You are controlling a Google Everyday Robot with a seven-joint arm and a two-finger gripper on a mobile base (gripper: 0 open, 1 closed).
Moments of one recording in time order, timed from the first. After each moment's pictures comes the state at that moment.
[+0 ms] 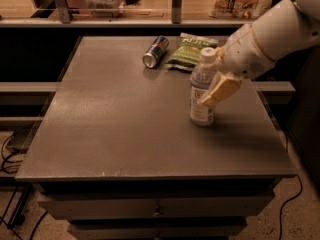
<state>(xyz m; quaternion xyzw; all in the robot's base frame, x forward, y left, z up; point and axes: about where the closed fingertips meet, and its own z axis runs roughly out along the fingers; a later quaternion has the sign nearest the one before) 0.532 -0.095 0.926 -0.69 0.64 0.11 0.31</state>
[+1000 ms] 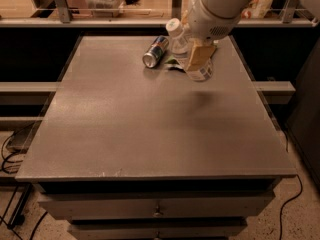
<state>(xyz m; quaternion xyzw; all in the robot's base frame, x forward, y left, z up) 0.591 -0.063 0.980 -0.75 0.59 -0.12 0.26</state>
